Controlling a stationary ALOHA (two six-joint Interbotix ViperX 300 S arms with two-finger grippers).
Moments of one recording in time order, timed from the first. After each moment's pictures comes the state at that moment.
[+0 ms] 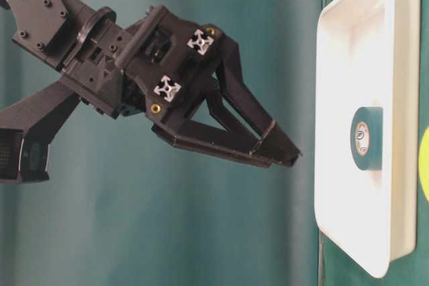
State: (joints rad) left arm 0.09 -1.13 1.17 -0.01 0.24 0.10; right arm 0.02 0.05 0.25 -0.01 0.62 0.10
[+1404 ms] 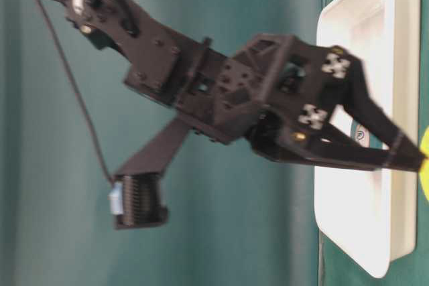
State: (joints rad) left arm 0.09 -1.13 1.17 -0.01 0.24 0.10; right arm 0.02 0.23 0.25 -0.01 0.56 0.12
